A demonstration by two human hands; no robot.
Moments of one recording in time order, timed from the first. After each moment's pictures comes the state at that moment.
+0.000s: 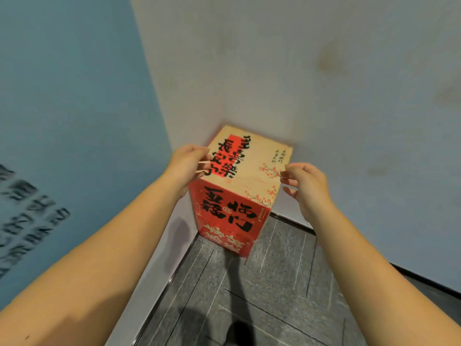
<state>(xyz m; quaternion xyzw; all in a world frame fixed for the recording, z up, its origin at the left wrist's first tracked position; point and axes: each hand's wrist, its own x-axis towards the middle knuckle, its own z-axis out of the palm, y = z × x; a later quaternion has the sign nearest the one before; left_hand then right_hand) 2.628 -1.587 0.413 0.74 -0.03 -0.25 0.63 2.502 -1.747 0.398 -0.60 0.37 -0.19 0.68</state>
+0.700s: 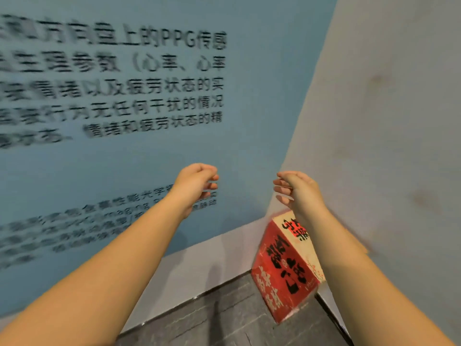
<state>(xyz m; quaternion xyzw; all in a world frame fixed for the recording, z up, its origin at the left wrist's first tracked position) 2.472 -1.410 0.606 0.70 0.15 0.00 0.69 2.497 -1.600 0.604 -0.68 0.10 0.03 0.73</state>
